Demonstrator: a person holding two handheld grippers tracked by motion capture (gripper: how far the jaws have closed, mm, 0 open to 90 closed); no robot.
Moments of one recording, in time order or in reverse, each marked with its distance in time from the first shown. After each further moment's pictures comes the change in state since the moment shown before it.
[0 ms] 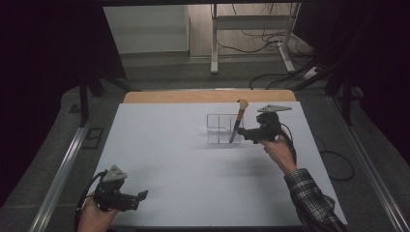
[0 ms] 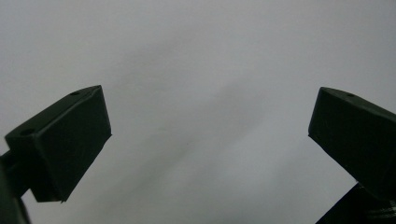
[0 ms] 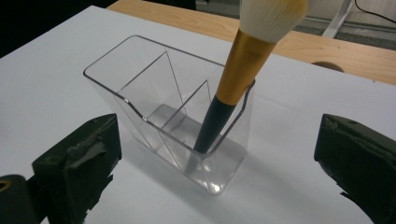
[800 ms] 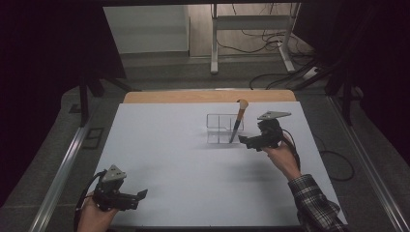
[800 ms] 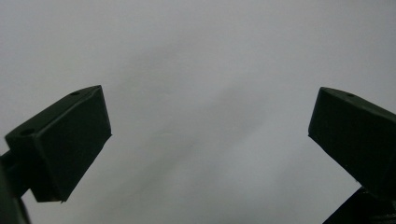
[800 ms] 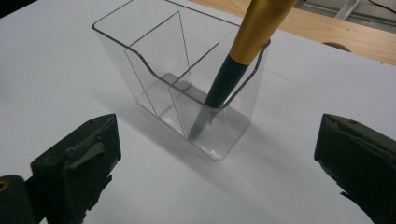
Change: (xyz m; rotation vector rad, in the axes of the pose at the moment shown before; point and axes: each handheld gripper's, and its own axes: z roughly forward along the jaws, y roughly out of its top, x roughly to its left) left arm 0.001 0.000 -0.001 -0.014 0.011 -0.001; right arm 0.006 -0.015 -0.009 0.068 0.003 -0.066
